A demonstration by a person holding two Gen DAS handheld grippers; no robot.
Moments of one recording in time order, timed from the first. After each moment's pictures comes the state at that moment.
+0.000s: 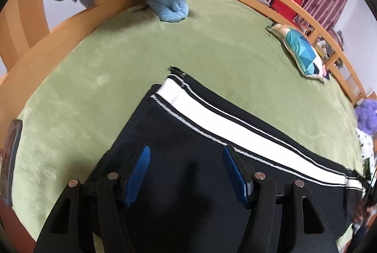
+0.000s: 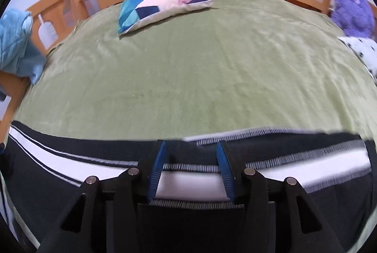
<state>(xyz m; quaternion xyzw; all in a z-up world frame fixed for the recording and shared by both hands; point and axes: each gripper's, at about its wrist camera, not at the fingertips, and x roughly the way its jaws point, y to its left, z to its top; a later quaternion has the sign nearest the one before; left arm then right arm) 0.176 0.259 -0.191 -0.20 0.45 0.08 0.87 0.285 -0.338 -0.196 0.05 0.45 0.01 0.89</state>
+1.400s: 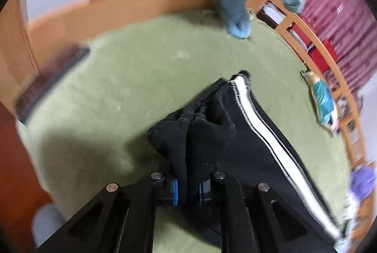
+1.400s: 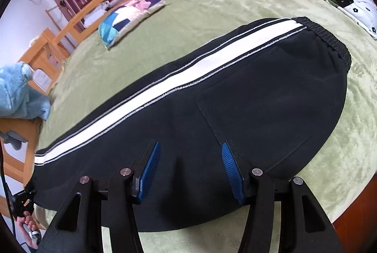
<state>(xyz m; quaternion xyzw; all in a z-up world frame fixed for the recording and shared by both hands) 0.095 0.286 -0.201 -0.30 0.39 0.20 0.84 0.102 -0.355 -0.189 0.22 0.43 -0.05 0.87</state>
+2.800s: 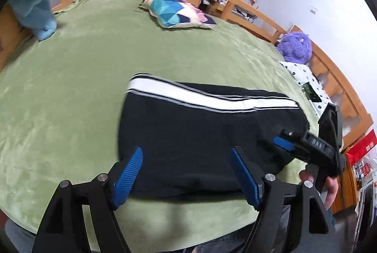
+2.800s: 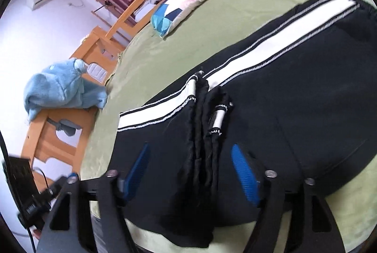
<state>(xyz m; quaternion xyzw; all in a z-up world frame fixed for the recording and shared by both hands) 0.081 0.008 -0.131 -0.10 0.44 -0.16 0.88 0.116 -0.349 -0.210 0.31 0.42 0.13 0.84</state>
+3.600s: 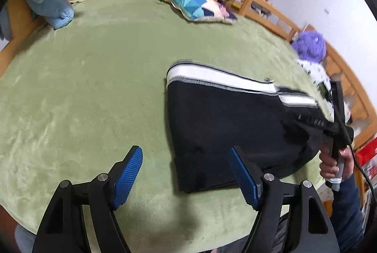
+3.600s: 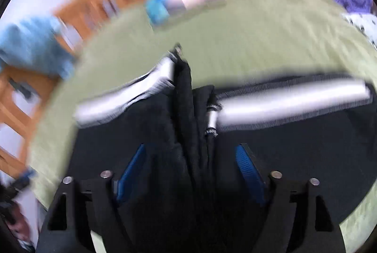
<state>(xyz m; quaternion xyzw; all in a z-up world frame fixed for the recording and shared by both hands) 0.098 0.049 -0.163 -0.09 0.46 -0.13 0.87 0.186 -0.317 -0.203 0.10 0.48 0.06 0.87</state>
